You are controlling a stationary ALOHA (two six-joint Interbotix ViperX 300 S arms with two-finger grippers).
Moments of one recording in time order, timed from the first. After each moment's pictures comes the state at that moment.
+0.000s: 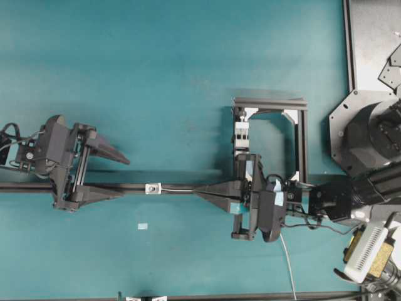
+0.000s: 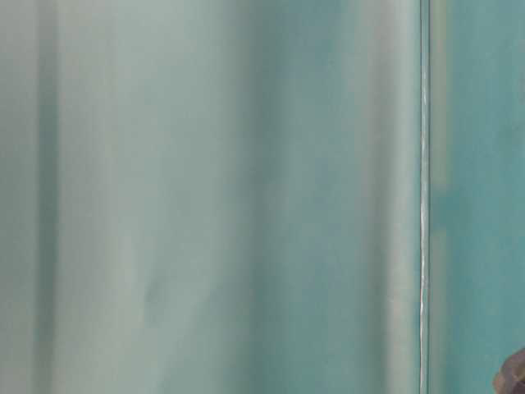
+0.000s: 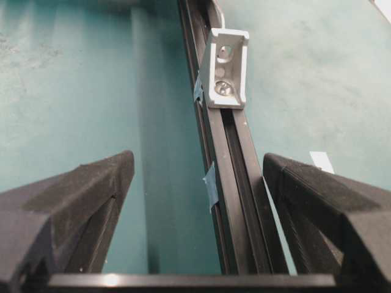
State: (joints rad) left arm -0.24 0.37 0.97 -0.05 -1.12 -0.18; right arm 0.66 0.27 0.98 0.88 -1.07 -0.28
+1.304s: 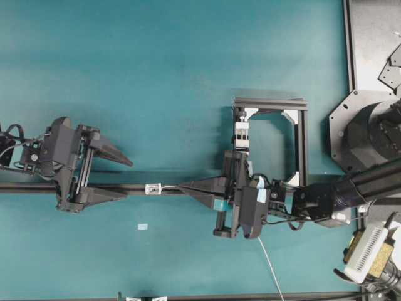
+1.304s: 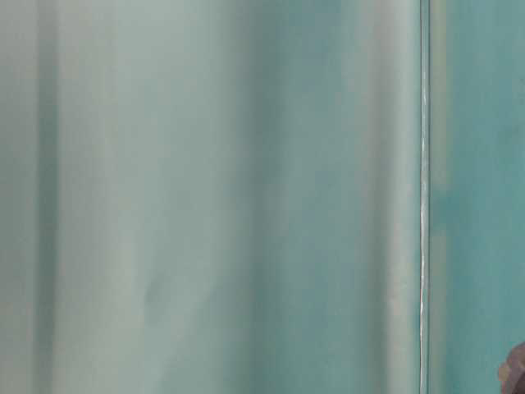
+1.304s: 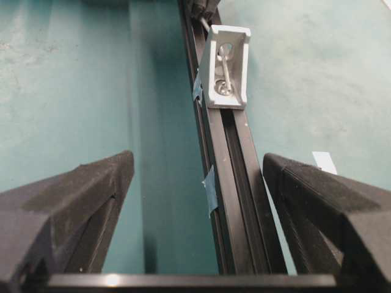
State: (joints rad) left arm -0.24 0.37 0.94 -0.05 -1.07 -0.17; right arm 0.59 0.32 0.89 0.88 -1.07 -0.29
